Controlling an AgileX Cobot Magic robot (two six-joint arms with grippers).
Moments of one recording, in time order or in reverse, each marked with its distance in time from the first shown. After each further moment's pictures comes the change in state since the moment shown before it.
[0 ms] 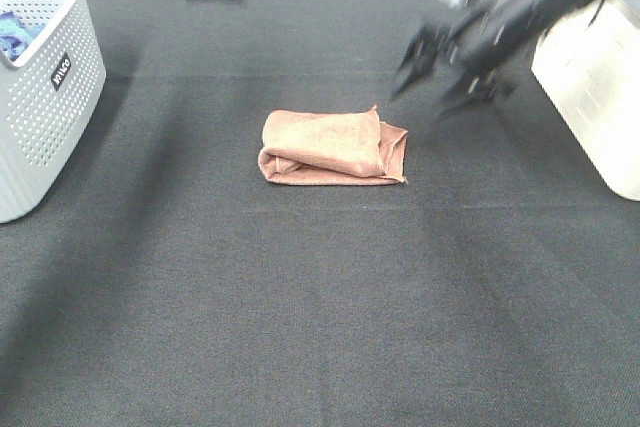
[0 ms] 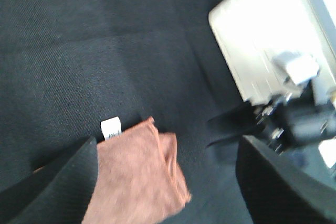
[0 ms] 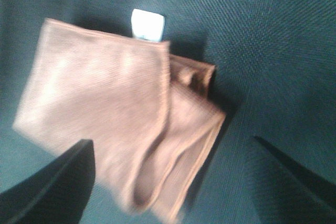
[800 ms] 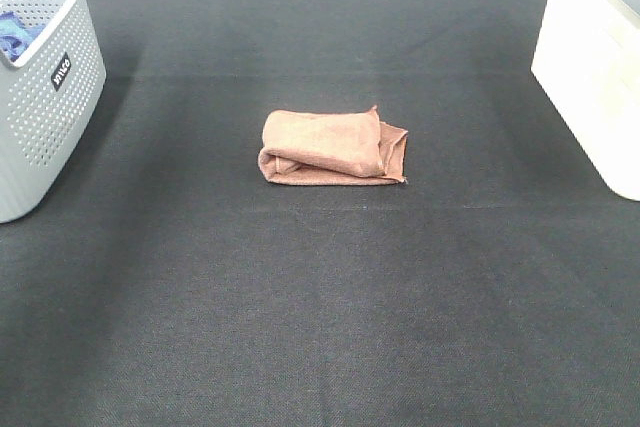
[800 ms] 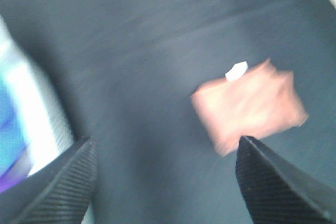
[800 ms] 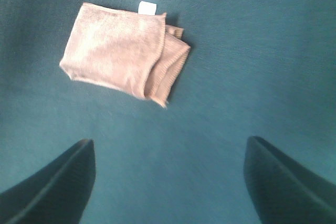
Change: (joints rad) left arm 0.000 -0.569 0.210 0.687 0.254 -0.174; right arm 0.001 -0.555 0.096 -0.369 0.226 0.221
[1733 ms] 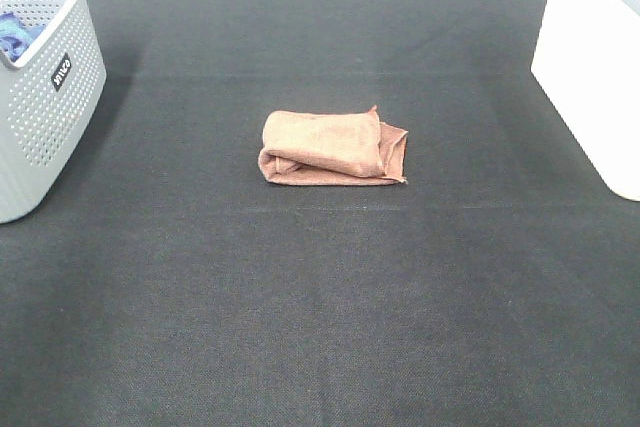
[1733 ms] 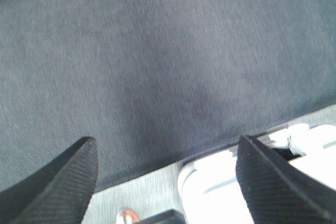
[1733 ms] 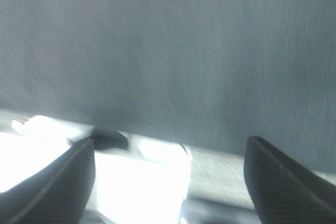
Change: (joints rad) left arm 0.000 -1.114 1.337 0.035 -0.040 -0.048; right arm 0.000 -0.919 1.065 -0.151 -0.021 0.050
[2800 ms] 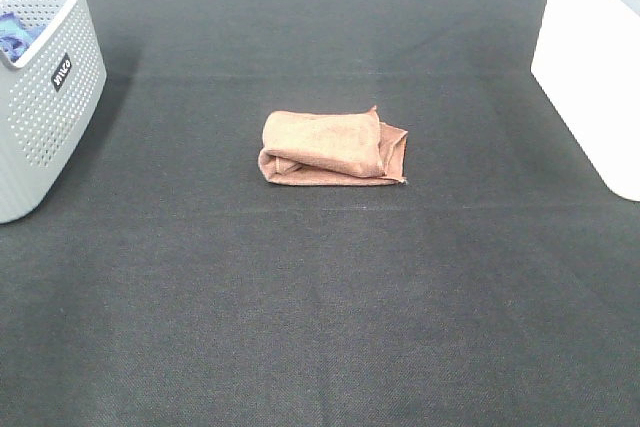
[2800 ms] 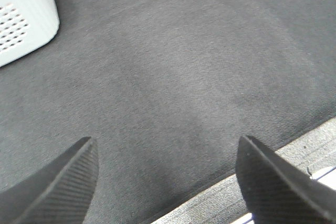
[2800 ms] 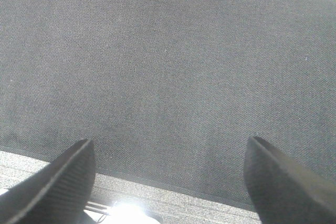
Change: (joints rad) left arm 0.000 -0.342 0.178 -0.072 -0.113 0.179; right arm 0.000 -0.440 0.169 0.017 -0.116 -0.054
